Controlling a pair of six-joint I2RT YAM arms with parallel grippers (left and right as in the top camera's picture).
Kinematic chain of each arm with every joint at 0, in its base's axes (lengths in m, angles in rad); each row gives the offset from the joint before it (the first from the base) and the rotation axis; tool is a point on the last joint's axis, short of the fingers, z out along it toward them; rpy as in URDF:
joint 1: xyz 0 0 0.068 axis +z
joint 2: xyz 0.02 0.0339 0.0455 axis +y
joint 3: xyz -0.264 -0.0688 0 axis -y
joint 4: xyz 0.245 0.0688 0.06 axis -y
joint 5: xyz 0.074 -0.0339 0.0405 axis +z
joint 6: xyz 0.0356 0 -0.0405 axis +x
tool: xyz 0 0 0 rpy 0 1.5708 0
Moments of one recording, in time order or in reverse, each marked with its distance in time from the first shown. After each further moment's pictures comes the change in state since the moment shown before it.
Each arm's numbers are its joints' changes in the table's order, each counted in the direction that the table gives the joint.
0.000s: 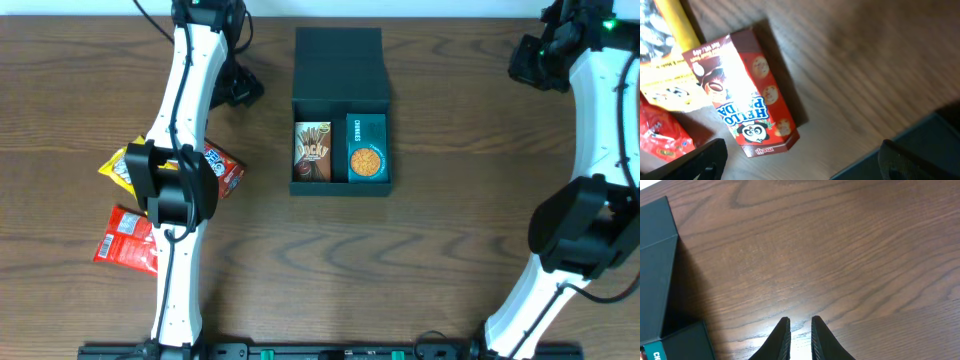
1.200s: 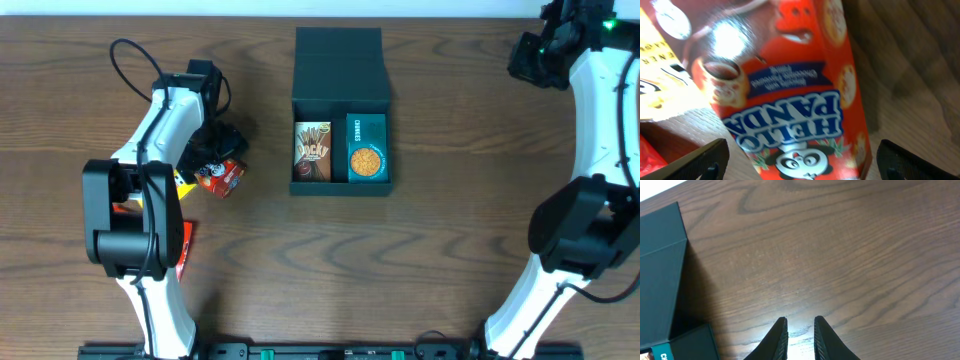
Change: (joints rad) left arm 0.077 -0.406 -0.964 0.593 -0.079 0.067; right arm 0.000 0.000 0.000 0.023 0.023 0.000
